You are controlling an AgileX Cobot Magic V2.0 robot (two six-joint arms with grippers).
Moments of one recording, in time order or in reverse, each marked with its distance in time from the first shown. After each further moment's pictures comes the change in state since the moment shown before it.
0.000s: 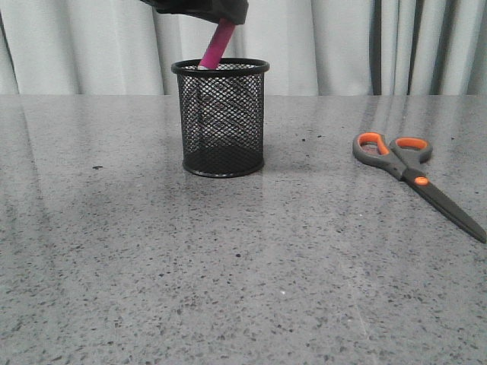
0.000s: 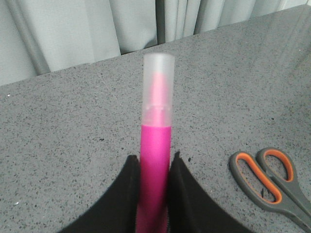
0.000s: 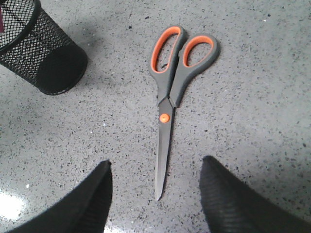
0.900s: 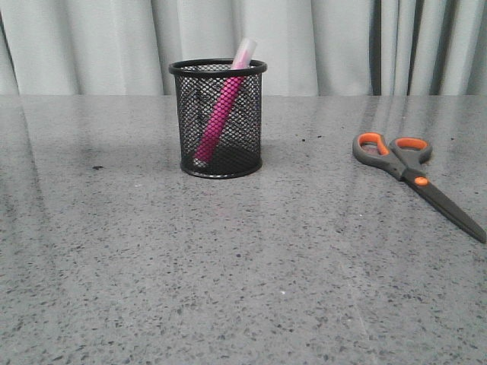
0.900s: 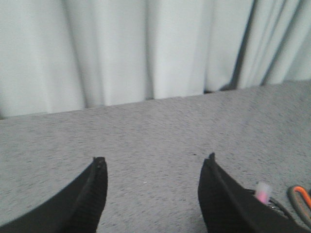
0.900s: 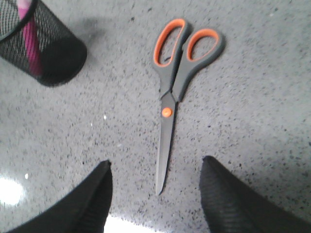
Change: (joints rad) left arm 0.273 -0.409 0.070 -0.030 0.257 0.000; right arm 0.000 0.066 -0.028 0.010 0.046 -0.049
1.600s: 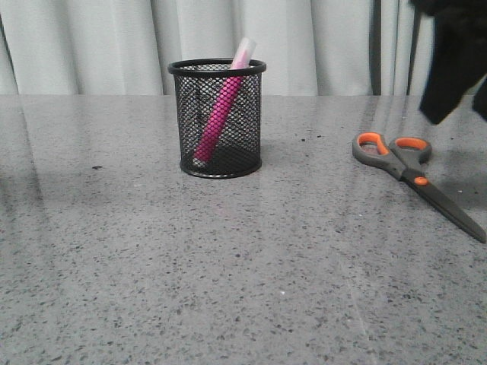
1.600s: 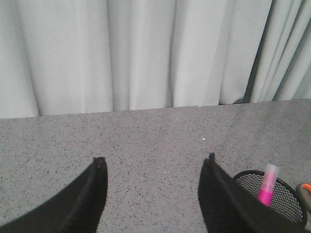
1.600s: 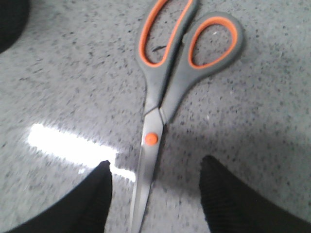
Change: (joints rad) left arm 0.060 -0.257 0.233 0.000 -0.070 0.000; right arm 0.294 0.522 -0.391 -0.456 0.129 0.360
